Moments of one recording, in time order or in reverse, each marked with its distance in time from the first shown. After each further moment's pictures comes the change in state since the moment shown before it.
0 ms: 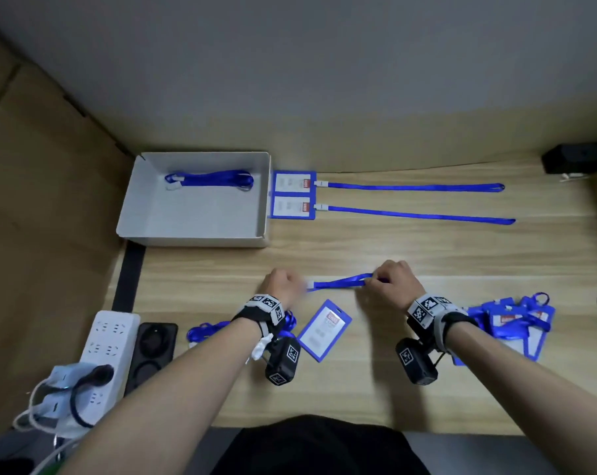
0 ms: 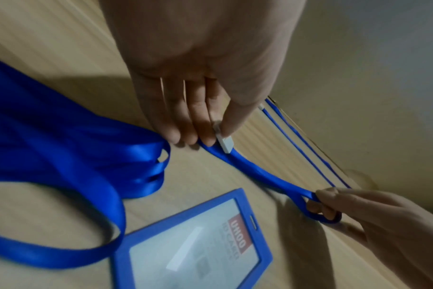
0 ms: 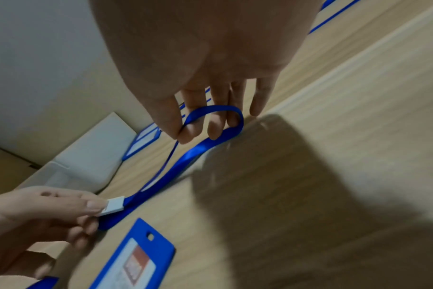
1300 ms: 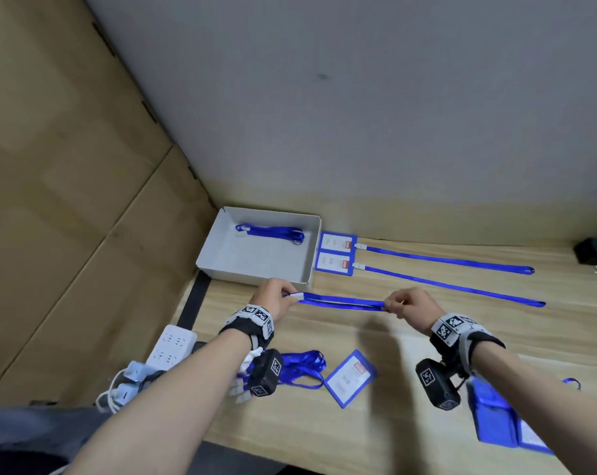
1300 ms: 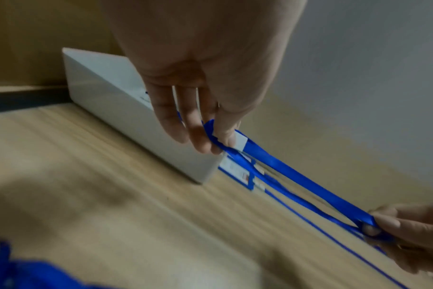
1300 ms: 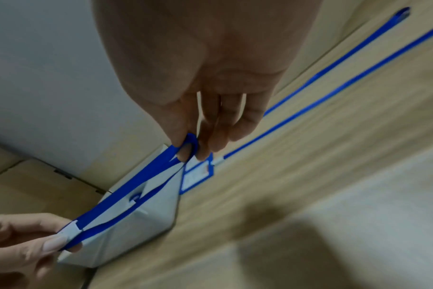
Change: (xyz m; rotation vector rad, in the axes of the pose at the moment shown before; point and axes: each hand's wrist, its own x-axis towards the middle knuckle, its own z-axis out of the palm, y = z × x) left_hand -0.063 0.018 -0.137 0.090 0.265 0.260; right_hand -0.008 -0.089 -0.075 0.162 -0.068 -0.188
